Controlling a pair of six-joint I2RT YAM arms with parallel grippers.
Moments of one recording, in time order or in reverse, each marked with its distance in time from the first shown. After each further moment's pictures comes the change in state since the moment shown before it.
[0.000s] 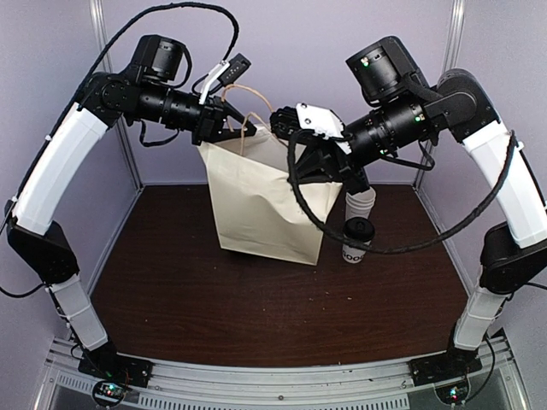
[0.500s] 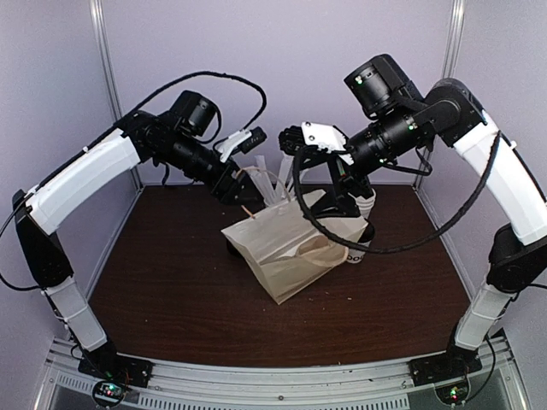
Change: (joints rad) left arm 0.000 -0.042 -0.370 0.074 -0.064 -0.047; right arm -0.056 -0.038 -0.122 0.021 -0.024 -0.040
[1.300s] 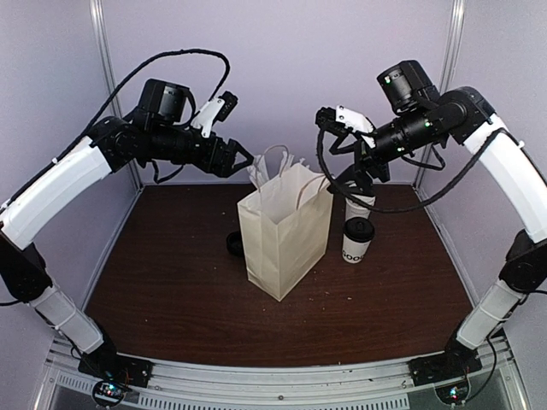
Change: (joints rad) left arm 0.000 -0.183 -0.232 0.324 -0.369 -0.200; right arm -0.248 -0.127 -0.233 0.093 -0.063 0.056
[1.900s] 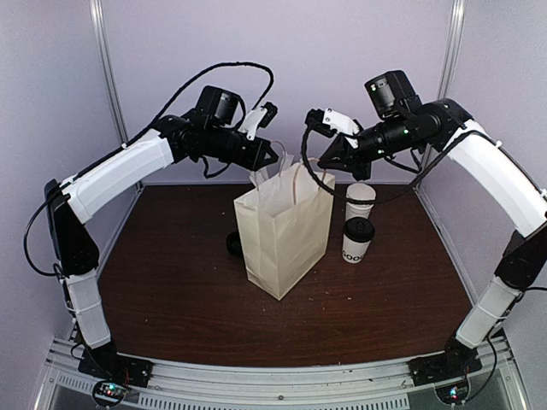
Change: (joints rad) left arm -0.006 0.364 0.260 0.064 0.083 -0.056; right arm -0.069 0.032 -0.158 0.258 0.043 0.031
